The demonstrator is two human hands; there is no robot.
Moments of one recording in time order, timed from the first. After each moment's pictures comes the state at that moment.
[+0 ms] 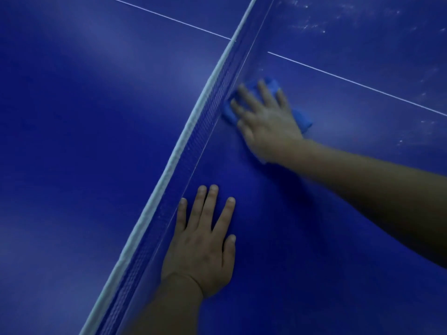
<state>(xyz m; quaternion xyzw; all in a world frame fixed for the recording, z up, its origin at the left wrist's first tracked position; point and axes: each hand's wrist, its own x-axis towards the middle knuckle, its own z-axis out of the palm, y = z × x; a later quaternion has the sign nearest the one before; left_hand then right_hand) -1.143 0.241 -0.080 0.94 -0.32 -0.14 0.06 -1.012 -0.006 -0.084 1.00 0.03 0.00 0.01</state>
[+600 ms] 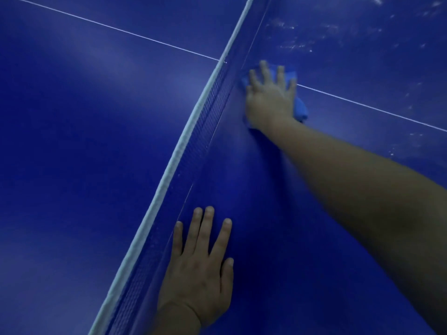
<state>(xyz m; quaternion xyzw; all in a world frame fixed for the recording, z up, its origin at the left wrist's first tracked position) -1.140 0.241 -0.081 0.94 -0.33 -0.12 0.03 -0.920 -0.042 -0.078 0.98 -0.20 -0.02 -0.03</state>
